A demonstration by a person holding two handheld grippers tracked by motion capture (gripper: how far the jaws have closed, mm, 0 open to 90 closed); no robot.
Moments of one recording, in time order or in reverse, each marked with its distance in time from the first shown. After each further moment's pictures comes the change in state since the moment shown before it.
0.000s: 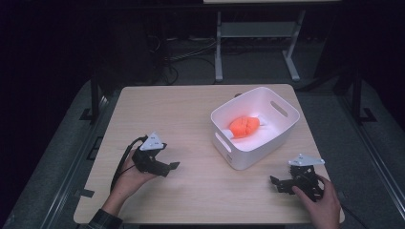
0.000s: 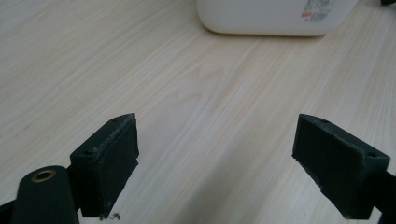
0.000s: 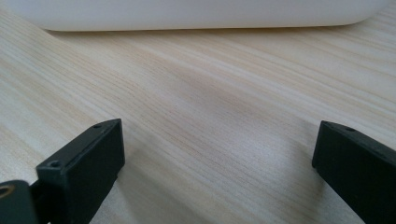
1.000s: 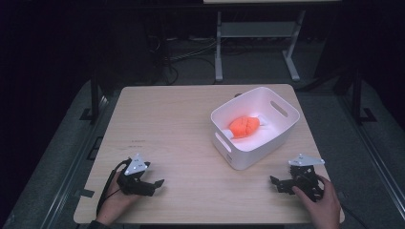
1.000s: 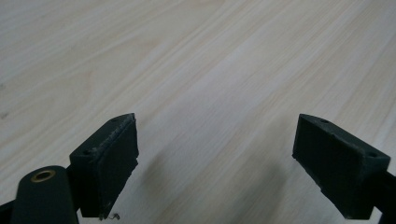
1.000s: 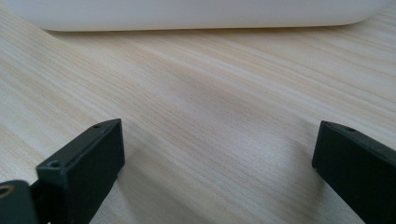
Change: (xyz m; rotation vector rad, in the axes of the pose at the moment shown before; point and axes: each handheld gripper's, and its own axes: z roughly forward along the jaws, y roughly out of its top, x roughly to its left) left arm -0.009 -0.079 -0.011 0.038 0.100 -0.063; right arm 0.000 0.000 0.000 0.000 -0.001 0.001
